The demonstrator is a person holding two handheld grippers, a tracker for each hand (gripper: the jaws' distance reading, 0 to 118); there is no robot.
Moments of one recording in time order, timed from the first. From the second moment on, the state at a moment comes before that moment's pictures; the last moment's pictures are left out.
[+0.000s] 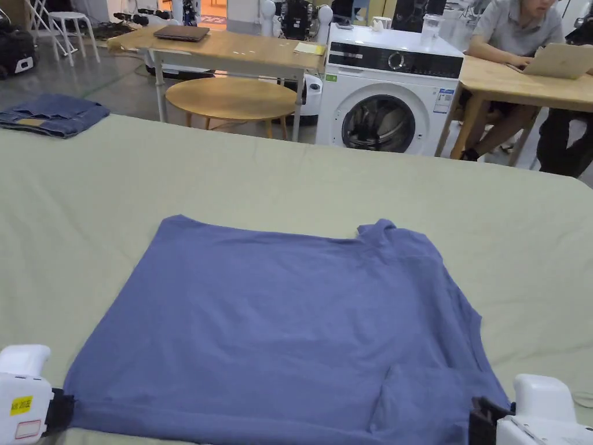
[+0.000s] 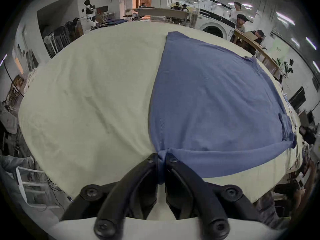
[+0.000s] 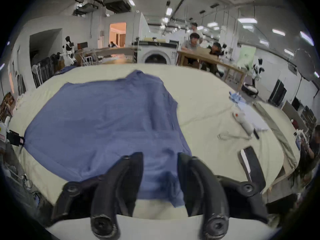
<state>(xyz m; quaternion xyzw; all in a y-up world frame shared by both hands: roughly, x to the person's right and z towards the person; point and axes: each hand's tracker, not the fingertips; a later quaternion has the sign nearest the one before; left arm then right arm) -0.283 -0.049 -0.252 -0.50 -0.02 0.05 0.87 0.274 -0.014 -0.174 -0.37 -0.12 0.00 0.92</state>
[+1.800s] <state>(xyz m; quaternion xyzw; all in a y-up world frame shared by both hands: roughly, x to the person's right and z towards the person) -0.266 -0.029 -0.482 -0.48 -0.03 0.06 0.88 0.312 -0.022 -0.408 -0.41 -0.08 -0.04 0.91</state>
